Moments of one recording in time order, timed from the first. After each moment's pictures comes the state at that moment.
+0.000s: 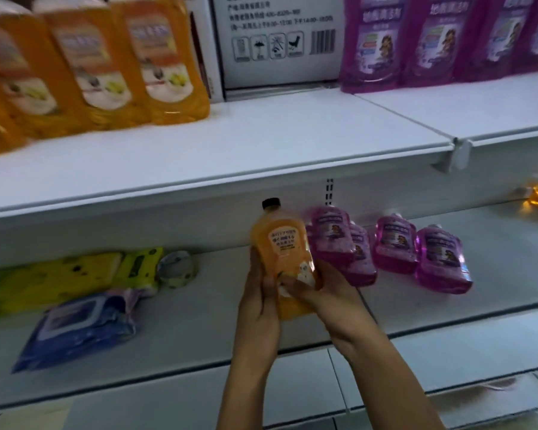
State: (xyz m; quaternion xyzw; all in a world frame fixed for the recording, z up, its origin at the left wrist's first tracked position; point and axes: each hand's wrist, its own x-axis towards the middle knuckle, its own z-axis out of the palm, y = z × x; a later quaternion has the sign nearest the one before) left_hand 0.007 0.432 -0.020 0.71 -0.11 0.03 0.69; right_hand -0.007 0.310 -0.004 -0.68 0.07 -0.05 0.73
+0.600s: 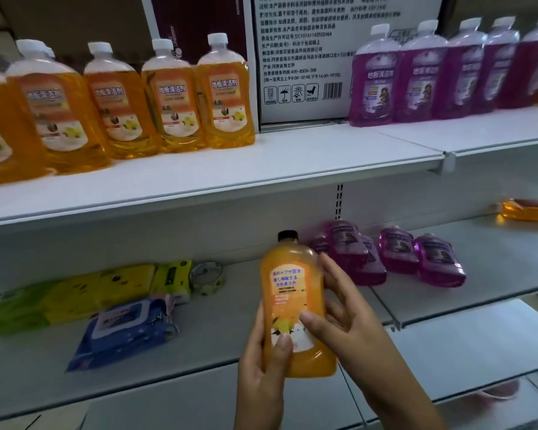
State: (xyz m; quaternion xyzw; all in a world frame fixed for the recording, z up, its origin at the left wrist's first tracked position) left_hand -0.080 0.530 -0.028 0.57 -0.11 -0.05 0.81; right_hand -0.105 0.391 0.025 -0.65 -0.05 -0.11 0.75
